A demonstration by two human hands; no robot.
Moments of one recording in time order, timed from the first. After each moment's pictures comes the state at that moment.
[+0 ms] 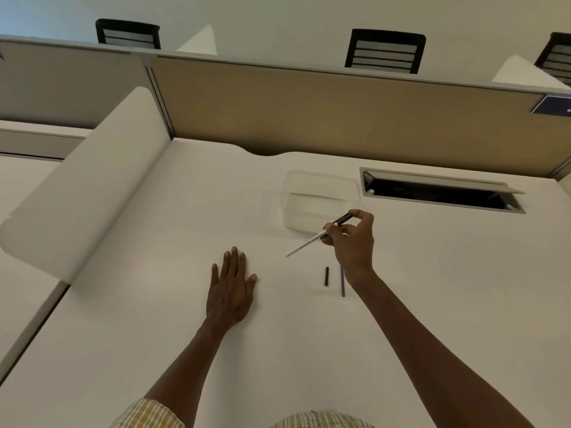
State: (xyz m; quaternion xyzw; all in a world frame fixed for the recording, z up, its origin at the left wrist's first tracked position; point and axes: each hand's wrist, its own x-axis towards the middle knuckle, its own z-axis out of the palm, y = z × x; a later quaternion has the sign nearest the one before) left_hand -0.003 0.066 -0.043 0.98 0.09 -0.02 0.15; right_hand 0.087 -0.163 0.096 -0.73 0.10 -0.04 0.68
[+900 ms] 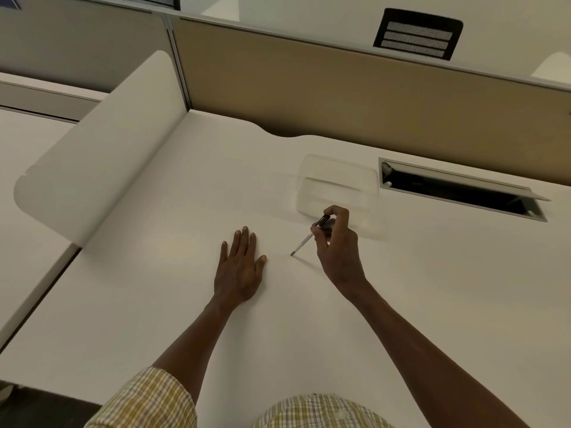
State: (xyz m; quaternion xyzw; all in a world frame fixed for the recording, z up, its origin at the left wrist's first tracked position) left_hand -0.003 0.065 -0.039 0.98 0.09 0.00 0.18; right_hand 0.063 -0.135 0.066 -0.86 -0.17 -0.11 0.47
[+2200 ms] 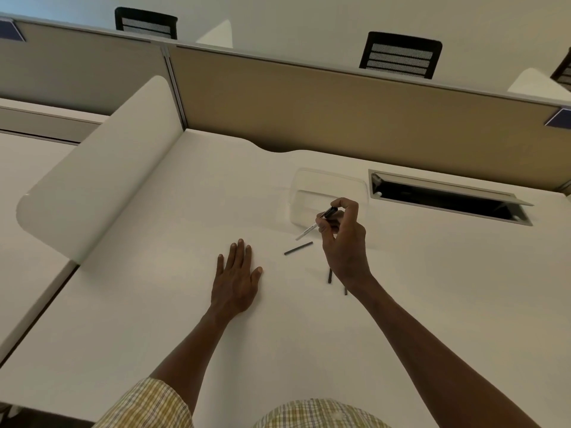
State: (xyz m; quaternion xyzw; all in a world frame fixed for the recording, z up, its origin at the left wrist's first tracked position) left_hand -0.005 0.064 -0.036 0.98 0.09 -0.02 0.17; right_hand 0.075 -0.147 0.099 -0.82 -0.17 -0.16 0.52
